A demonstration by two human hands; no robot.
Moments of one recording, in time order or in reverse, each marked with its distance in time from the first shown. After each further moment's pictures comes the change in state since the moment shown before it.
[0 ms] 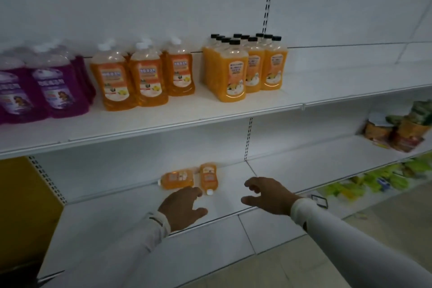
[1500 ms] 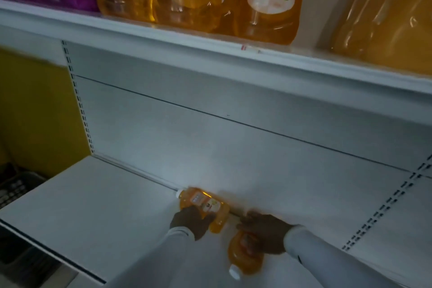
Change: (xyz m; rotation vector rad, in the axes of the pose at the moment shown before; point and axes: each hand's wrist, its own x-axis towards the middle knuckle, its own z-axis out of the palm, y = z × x) left_hand 0.300 -0.186 0.172 -0.386 0.289 -0.995; right_hand 0.449 0.080 0.158 -0.703 -0.493 -0.772
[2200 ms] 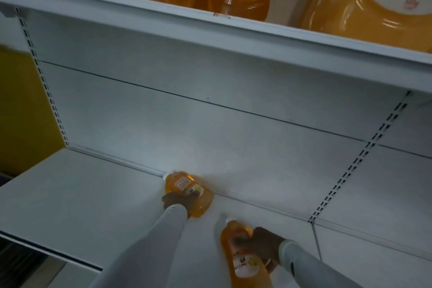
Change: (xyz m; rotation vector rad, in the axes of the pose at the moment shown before) left_hand 0.011 0.014 0.017 -0.867 -0.014 -0.406; right_hand -0.058 -0.033 0.056 0.912 -0.095 0.573
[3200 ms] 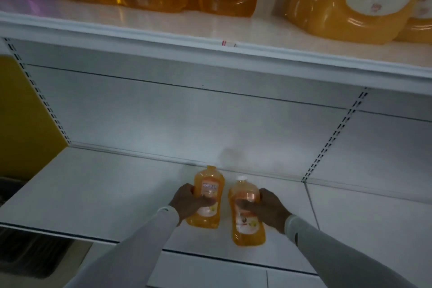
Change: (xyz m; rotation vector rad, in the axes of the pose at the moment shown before) left_hand -0.059 -0.029 -0.059 0.421 -0.405 0.337; right_hand -0.037 -0.002 0.025 0.540 0.312 -0.179
